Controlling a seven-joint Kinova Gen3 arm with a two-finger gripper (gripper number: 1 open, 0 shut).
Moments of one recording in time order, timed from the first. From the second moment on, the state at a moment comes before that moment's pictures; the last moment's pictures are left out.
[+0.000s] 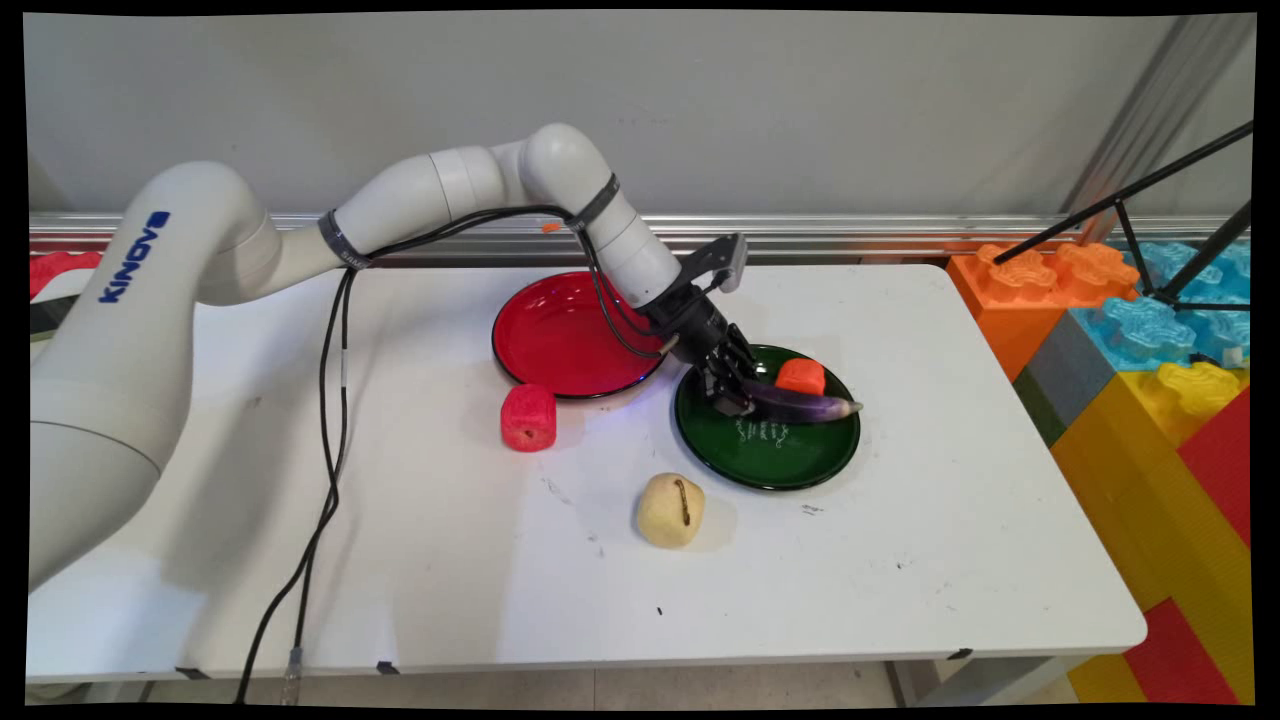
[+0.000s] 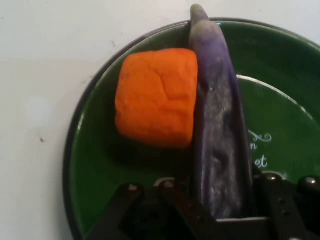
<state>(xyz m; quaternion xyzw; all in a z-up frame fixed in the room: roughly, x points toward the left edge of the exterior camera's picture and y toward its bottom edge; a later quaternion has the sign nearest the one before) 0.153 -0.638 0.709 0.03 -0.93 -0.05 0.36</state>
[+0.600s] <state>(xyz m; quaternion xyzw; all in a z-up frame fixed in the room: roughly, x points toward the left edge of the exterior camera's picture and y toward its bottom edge) 0.171 -0.632 0.757 0.05 -0.92 -0.07 0.39</state>
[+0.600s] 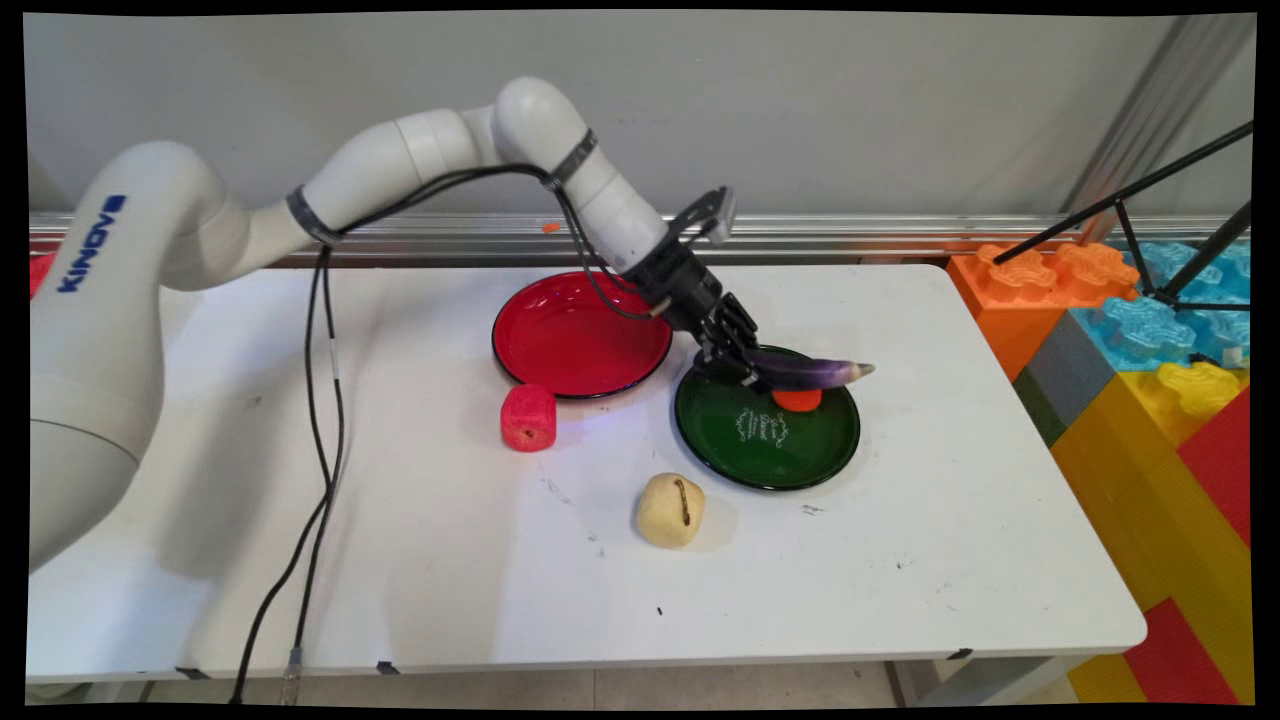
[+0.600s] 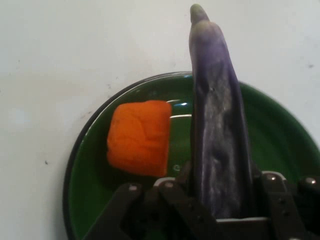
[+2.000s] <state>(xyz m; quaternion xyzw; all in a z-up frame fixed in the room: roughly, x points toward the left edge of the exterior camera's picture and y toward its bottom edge) 0.352 -0.490 0.806 0.04 -0.91 -0.19 0.38</state>
